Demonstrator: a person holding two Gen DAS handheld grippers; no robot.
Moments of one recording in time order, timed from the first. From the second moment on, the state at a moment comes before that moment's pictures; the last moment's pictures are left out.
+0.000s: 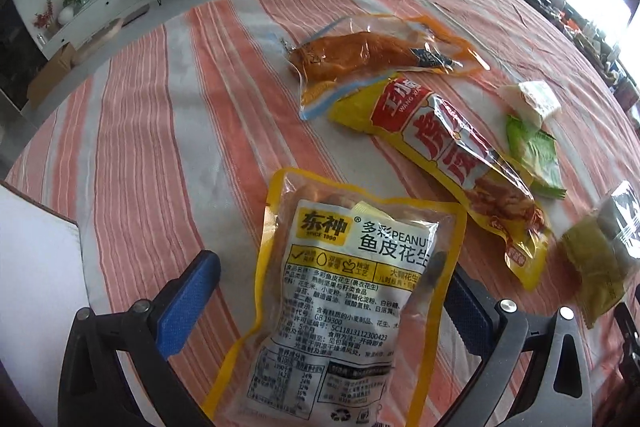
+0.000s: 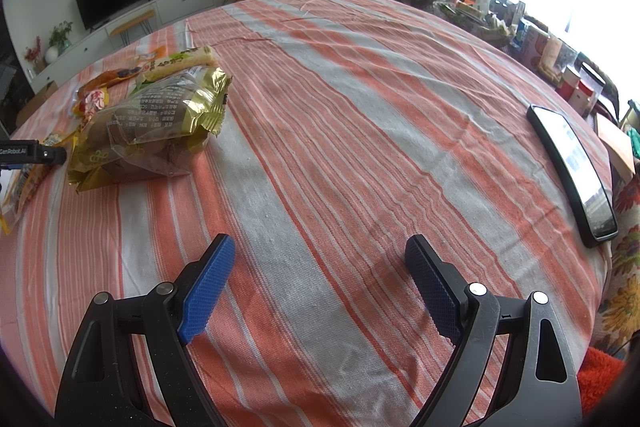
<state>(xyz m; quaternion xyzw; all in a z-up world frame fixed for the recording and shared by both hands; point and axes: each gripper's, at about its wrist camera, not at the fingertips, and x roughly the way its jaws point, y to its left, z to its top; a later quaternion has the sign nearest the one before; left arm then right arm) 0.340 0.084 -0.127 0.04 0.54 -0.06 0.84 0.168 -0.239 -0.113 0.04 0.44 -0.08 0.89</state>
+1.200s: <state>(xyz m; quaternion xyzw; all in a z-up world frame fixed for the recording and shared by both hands) 0.128 0.042 -0.125 -0.03 0.52 0.03 0.85 0.157 -0.255 -0.111 0.12 0.41 -0.05 0.90</state>
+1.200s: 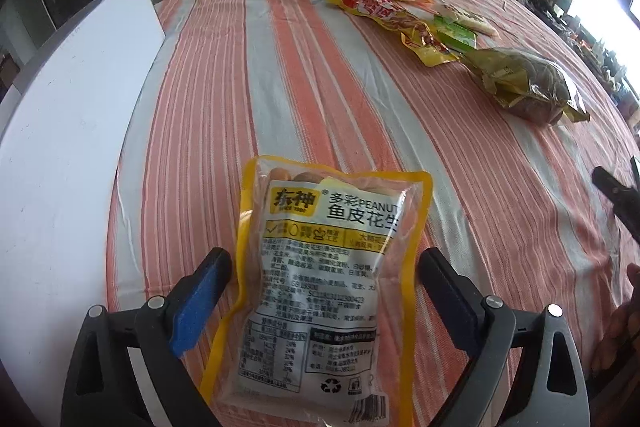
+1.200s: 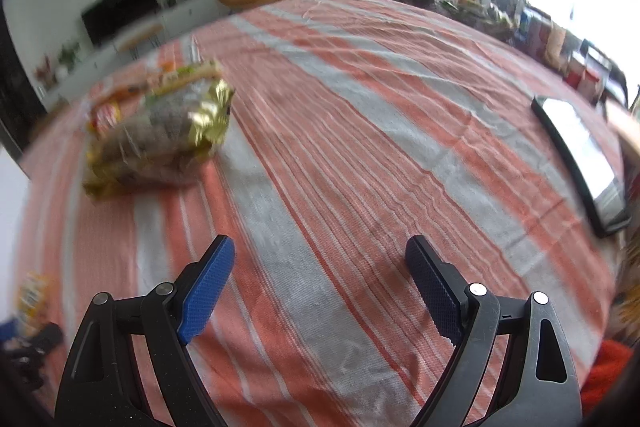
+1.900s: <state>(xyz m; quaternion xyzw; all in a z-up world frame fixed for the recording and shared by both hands) 0.116 0.041 -0.125 0.00 0.52 0.00 0.85 0.321 -0.165 -0.067 -0.12 0.48 0.27 0.82</state>
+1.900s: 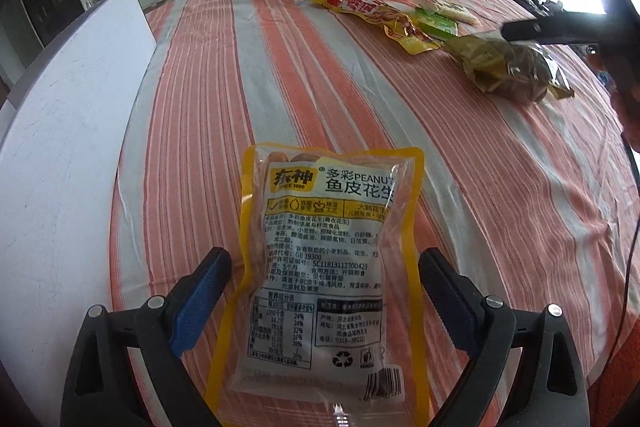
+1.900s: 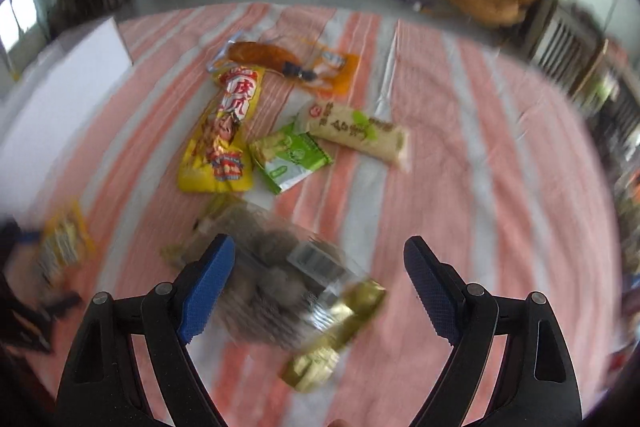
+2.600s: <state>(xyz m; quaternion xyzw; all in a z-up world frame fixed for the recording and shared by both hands) 0.106 0.039 -0.124 -0.01 0.53 -0.02 0.85 0.273 -0.161 -0.041 -0.07 0.52 0.29 0.80</state>
